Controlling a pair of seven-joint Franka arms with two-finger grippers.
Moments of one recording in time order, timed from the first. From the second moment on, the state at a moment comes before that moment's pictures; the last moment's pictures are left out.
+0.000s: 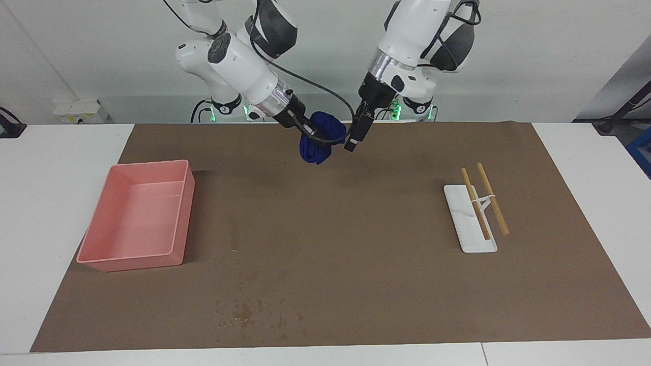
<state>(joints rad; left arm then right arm) -0.48 -0.04 -0.08 -1.80 -0.25 2.17 -1.57 0.40 -0.07 0.05 -2.04 0.64 2.13 1.07</state>
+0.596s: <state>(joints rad) -0.25 -0.04 -0.07 -1.81 -0.12 2.06 -0.71 0.23 -0.07 0.05 -2.05 0.31 1.97 0.33</state>
